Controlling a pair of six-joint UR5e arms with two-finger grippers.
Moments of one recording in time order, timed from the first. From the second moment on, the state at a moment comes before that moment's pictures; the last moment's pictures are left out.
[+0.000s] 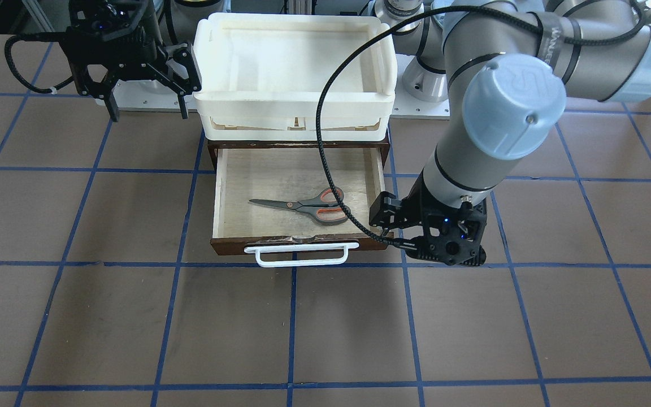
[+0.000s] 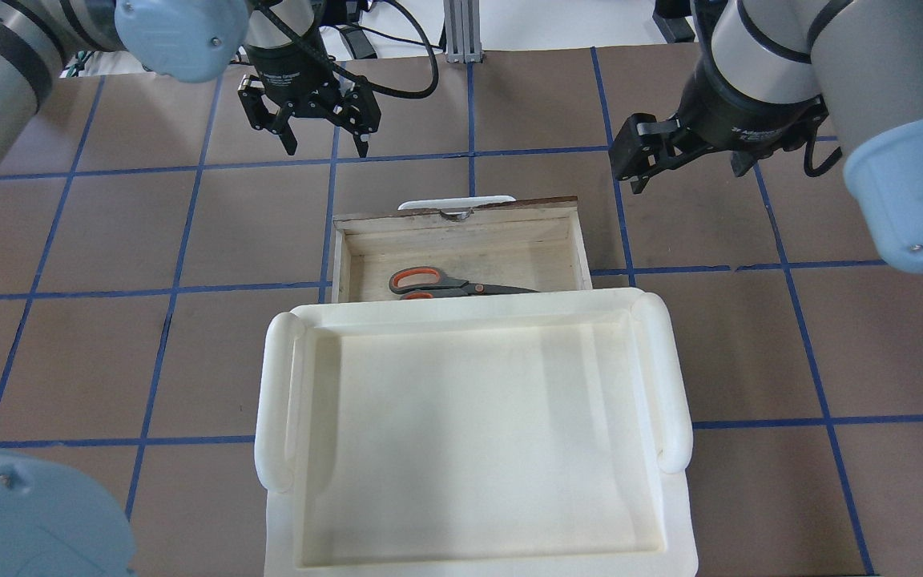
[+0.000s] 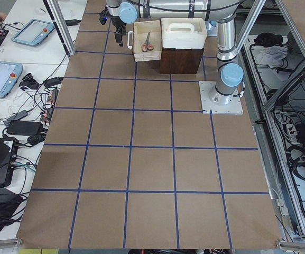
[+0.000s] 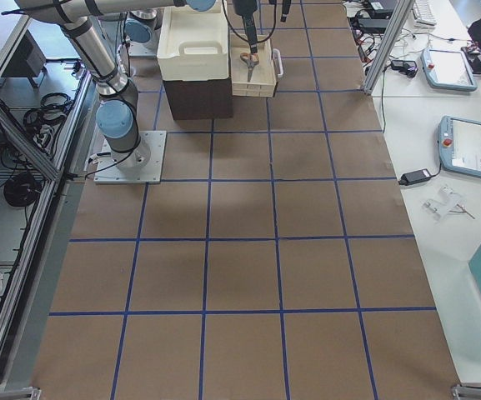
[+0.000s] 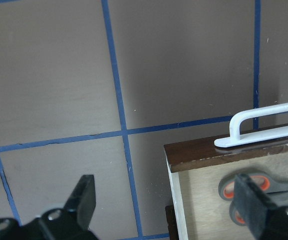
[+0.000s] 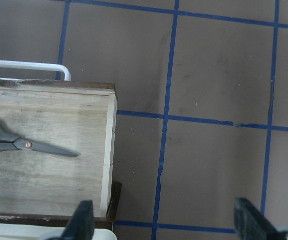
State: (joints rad) left arm -1.69 -2.00 -1.27 -1.54 1.54 0.00; right arm 1.68 -1.72 1.65 -1.69 -1.62 0.01
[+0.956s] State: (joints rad) left arm -1.76 -2.20 -1.20 -1.46 1.52 -0.11; right arm 1.68 -1.73 1.65 -1.64 -1.63 0.13
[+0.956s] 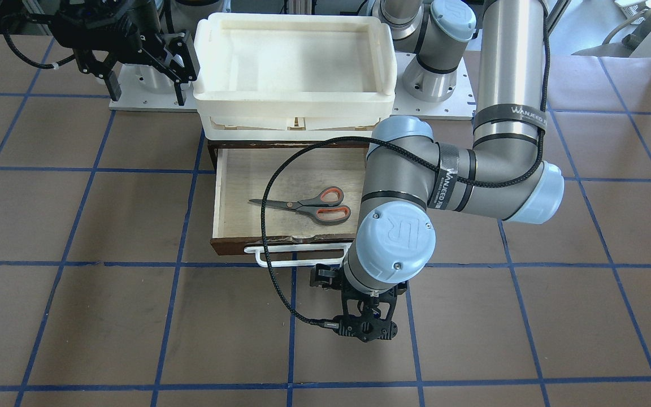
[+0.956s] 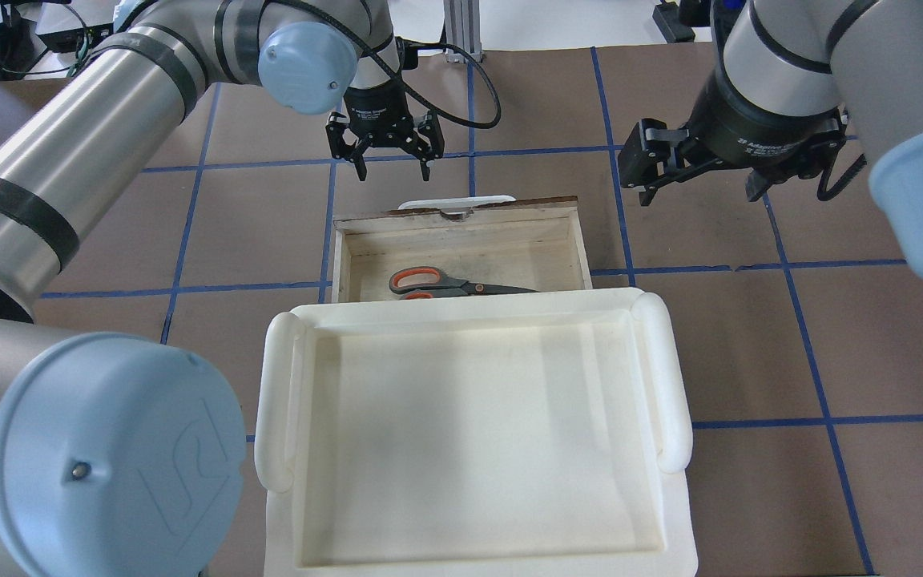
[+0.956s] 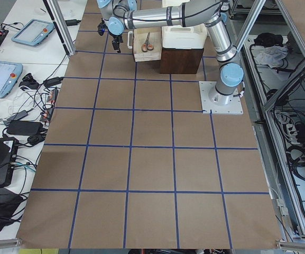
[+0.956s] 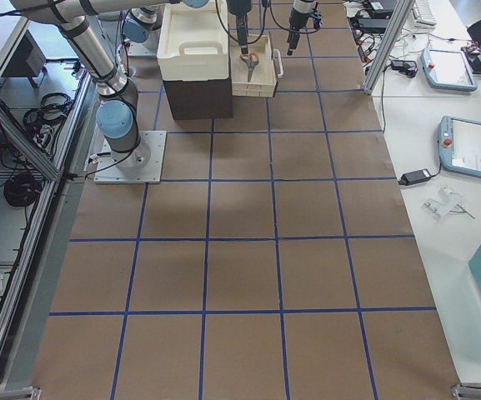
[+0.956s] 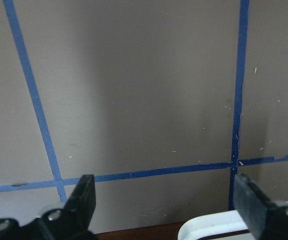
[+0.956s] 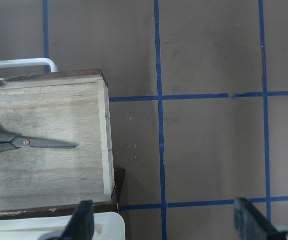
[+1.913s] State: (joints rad) left arm -1.77 -2.23 -1.20 -1.48 1.44 -0.13; right arm 1.68 -1.73 1.65 -1.64 -1.63 0.11
